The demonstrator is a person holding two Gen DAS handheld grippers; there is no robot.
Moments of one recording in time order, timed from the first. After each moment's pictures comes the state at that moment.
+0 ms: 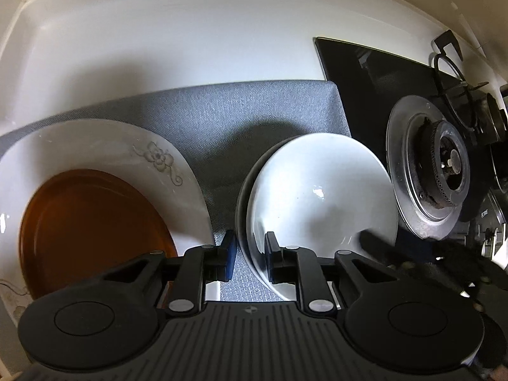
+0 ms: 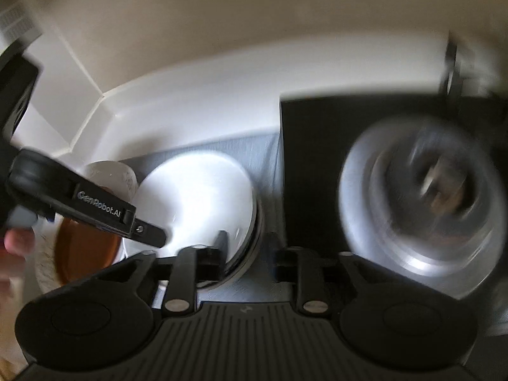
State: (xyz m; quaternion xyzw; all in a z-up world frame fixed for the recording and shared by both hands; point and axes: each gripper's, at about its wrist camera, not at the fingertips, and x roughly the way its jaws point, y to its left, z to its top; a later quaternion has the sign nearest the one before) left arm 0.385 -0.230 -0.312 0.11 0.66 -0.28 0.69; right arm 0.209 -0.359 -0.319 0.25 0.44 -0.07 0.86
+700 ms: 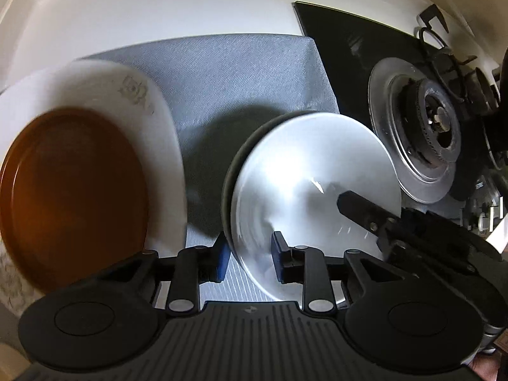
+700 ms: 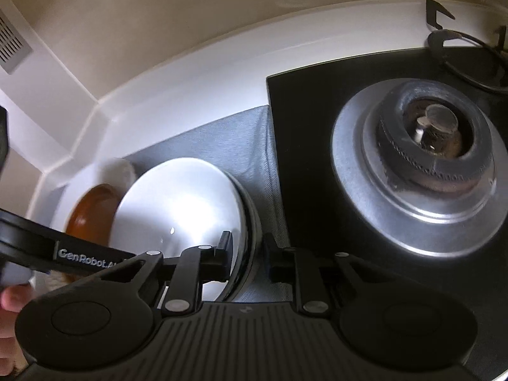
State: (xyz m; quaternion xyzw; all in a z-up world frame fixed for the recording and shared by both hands) left arm 0.335 -0.220 -0.316 0.11 0.67 -0.29 0.68; right arm 0.182 -0.353 -0.329 0.28 0.42 -0.08 0.86
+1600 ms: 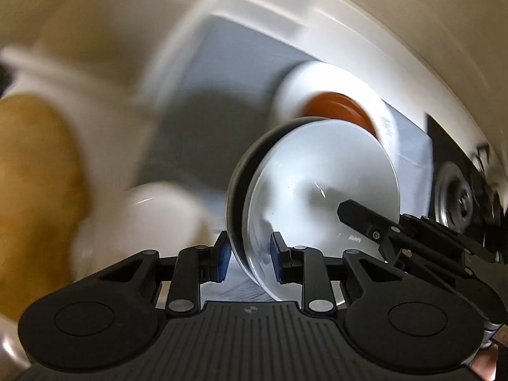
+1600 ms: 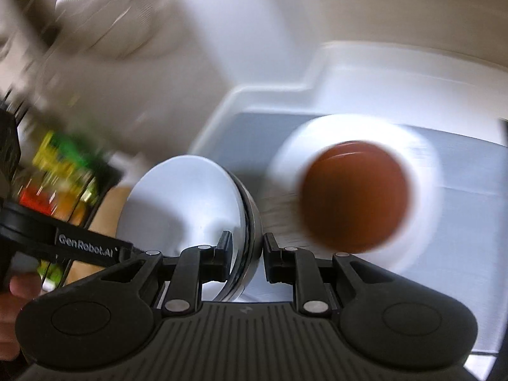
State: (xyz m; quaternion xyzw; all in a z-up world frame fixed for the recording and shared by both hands) left arm 0.315 0.084 -0.208 -0.07 0.67 -0.09 0.74; right arm 0.248 -0.118 -0.226 0.18 0.47 0.18 0.84
